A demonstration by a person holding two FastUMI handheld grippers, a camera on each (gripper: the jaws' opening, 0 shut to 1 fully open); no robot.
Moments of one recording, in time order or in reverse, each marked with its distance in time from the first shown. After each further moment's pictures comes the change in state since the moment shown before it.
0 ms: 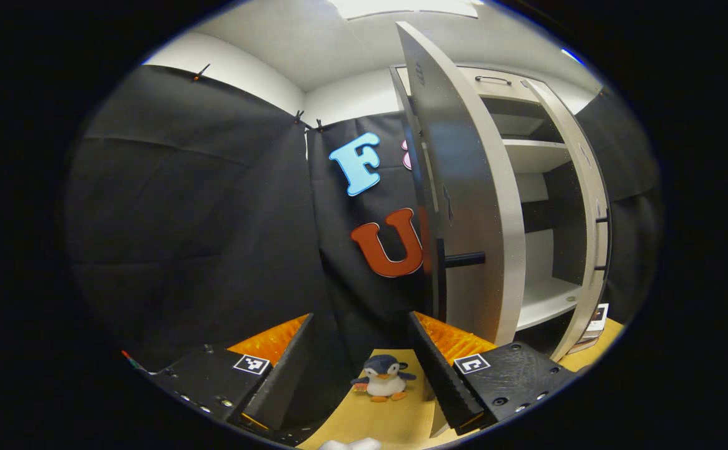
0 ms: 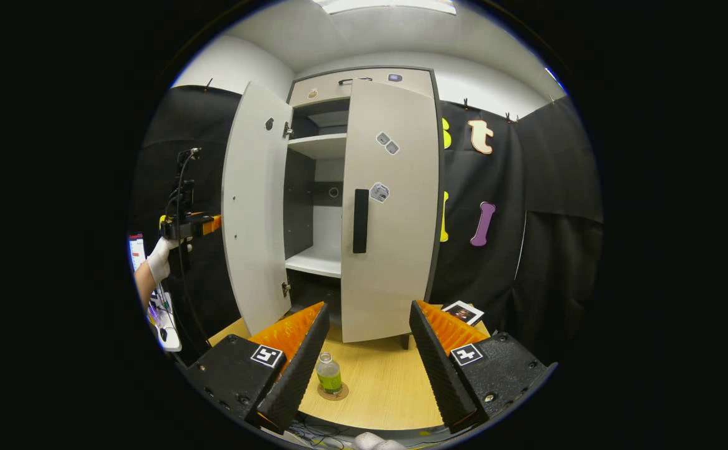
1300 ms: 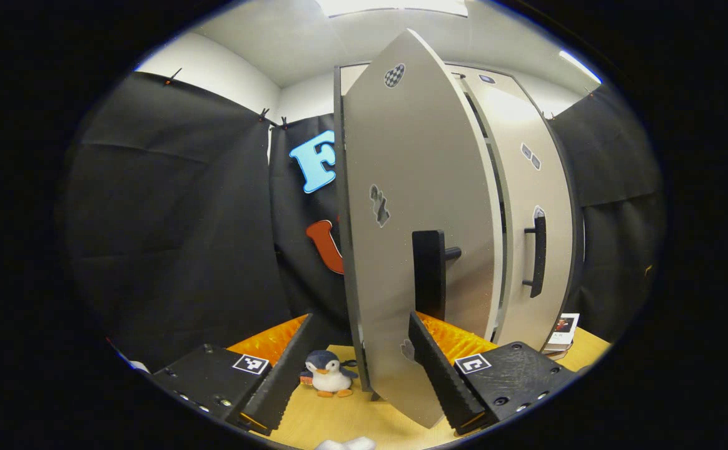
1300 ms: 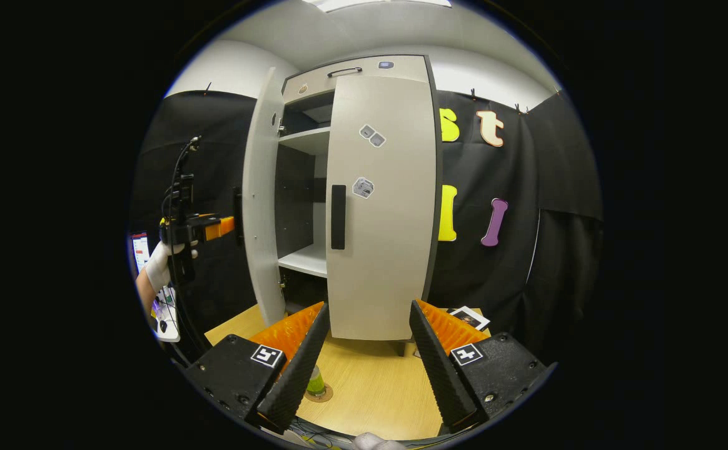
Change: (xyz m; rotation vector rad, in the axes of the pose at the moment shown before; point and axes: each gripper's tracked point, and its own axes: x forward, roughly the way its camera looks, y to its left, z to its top) left arm -0.012 -0.140 0.006 -0.007 0.034 -0.110; right arm 0.041 -0.065 0.010 -0.013 0.014 0.080
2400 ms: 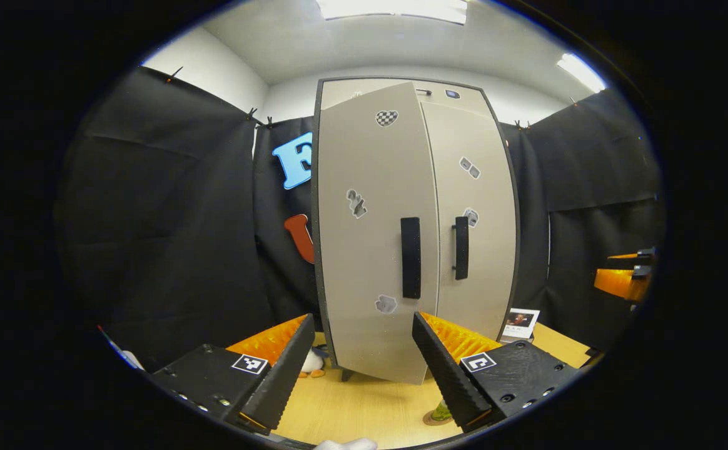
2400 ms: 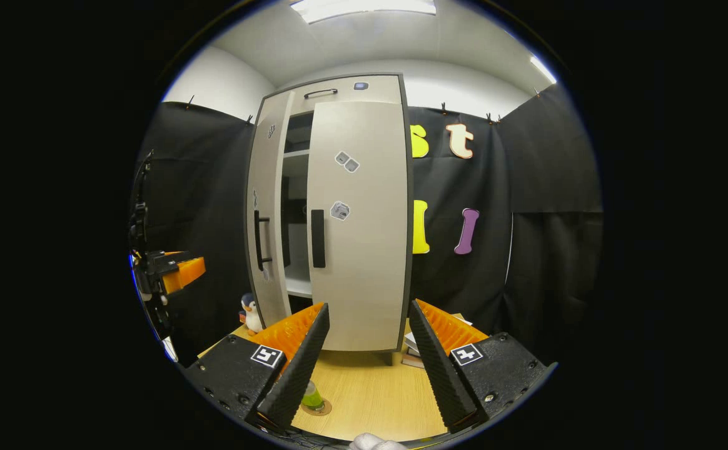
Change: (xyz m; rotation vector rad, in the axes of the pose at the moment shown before) left arm -0.111 -0.029 -0.017 -0.019 0.019 -0.110; right arm -0.024 0.004 0.014 0.058 -0.084 -0.172
